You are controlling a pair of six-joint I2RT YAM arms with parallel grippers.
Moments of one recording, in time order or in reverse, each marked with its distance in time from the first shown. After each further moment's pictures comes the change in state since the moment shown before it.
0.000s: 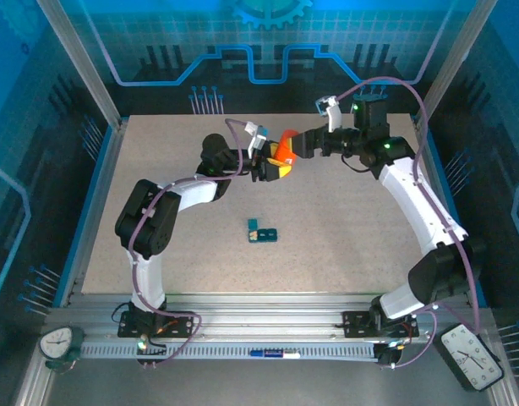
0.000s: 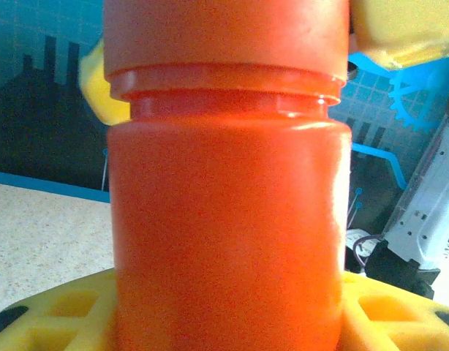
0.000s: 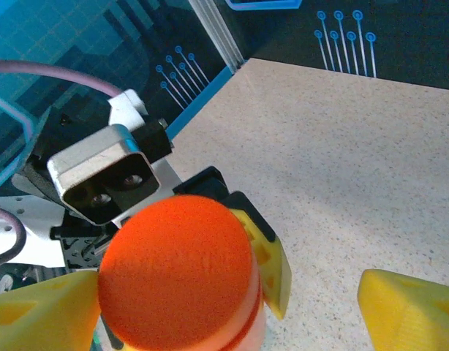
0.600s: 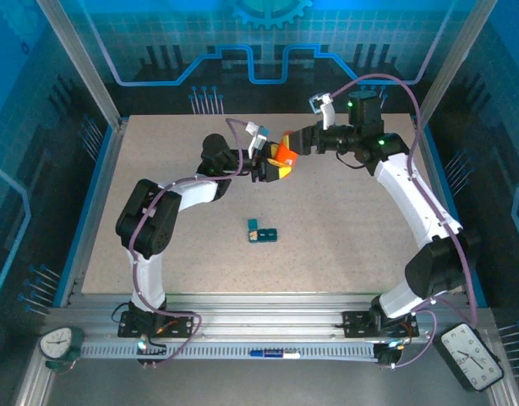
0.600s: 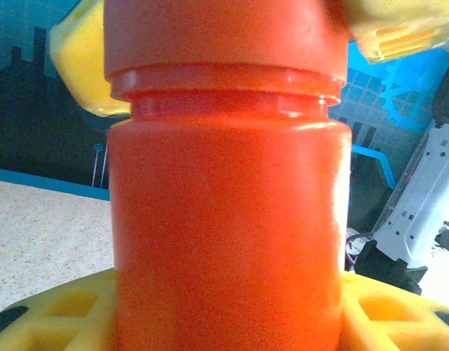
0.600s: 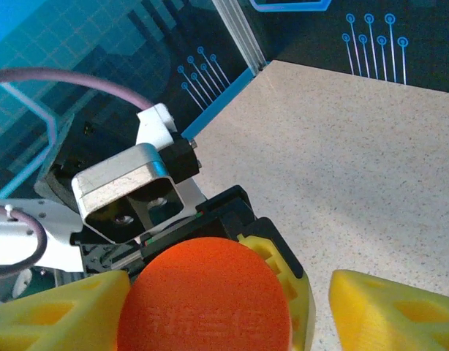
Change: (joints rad) left arm 0.000 0.005 0.004 0.007 0.017 -0.030; right arm 0.021 0.040 0.035 0.019 -0.043 0.006
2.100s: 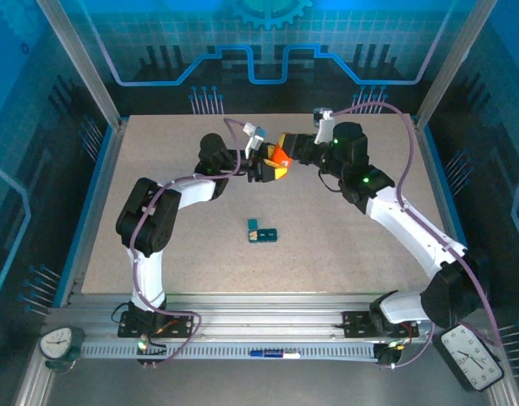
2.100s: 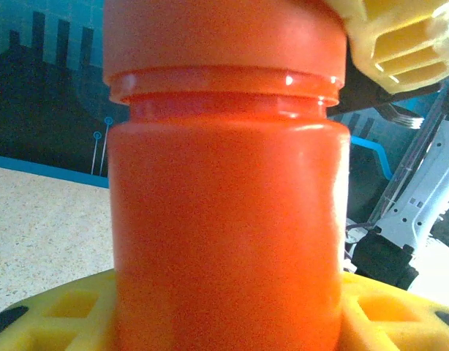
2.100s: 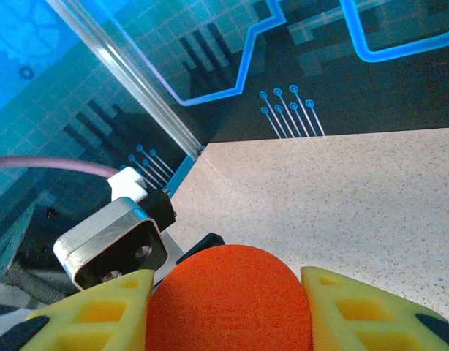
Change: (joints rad) left arm 0.023 0.014 -0.002 0.006 0.037 -0.002; right arm 0.195 -0.189 -0.362 0.447 0.539 0.376
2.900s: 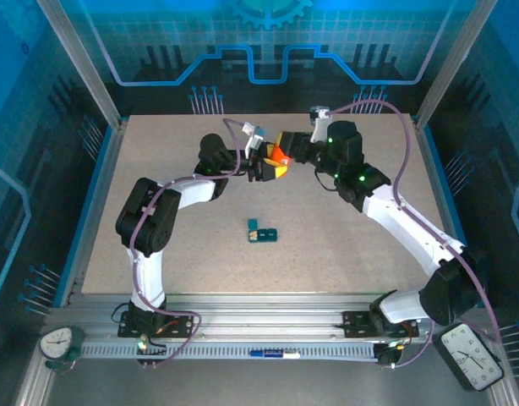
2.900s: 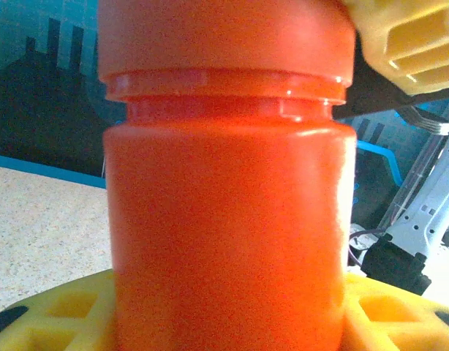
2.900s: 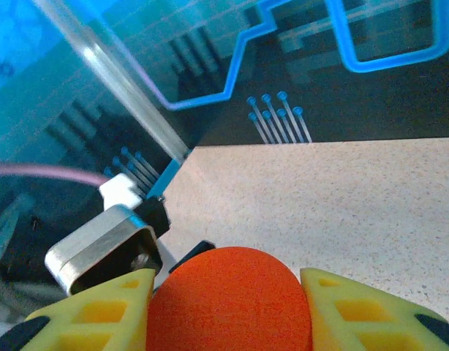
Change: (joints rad) left arm 0.001 0.000 -0.006 -0.002 -0.031 0.011; right arm 0.012 0.034 0.064 -0.050 0.012 -0.084
